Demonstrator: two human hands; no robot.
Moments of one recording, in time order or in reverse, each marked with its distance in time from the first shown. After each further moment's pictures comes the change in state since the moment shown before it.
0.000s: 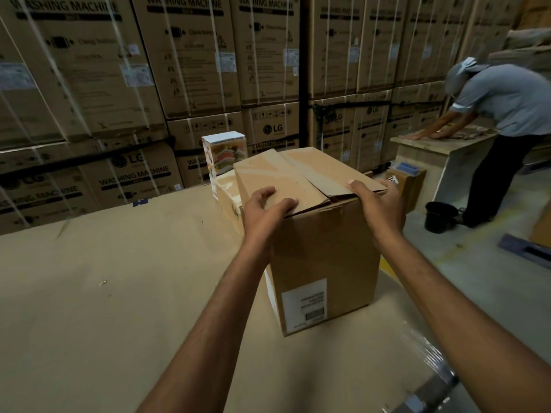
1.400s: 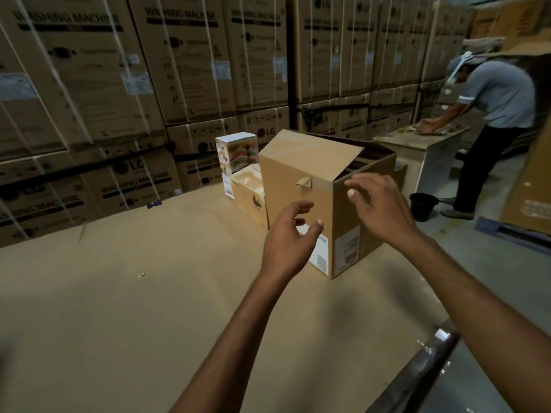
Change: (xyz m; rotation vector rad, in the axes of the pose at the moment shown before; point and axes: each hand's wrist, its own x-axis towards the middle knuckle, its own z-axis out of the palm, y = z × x) left_hand -0.107 -0.008 -0.151 0.423 -0.300 0.448; right_hand -0.180 -0.056 -0.011 -0.560 -0.184 -0.573
